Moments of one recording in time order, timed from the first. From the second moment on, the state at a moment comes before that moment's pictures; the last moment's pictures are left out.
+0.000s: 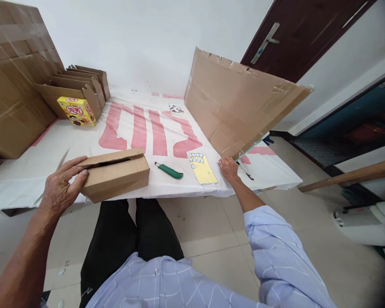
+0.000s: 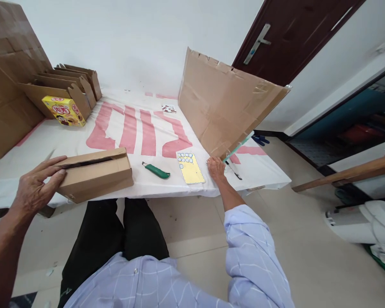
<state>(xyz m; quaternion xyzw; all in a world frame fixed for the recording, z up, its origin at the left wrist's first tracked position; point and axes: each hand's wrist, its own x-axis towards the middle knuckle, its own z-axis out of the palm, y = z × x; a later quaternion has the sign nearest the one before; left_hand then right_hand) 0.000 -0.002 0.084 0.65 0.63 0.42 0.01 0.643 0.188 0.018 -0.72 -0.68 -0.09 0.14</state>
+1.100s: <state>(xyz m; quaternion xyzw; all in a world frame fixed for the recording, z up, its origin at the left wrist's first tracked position) 0.001 0.003 0.091 0.65 0.60 0.45 0.11 0.636 0.205 0.018 -0.78 -0.61 -0.02 0.16</state>
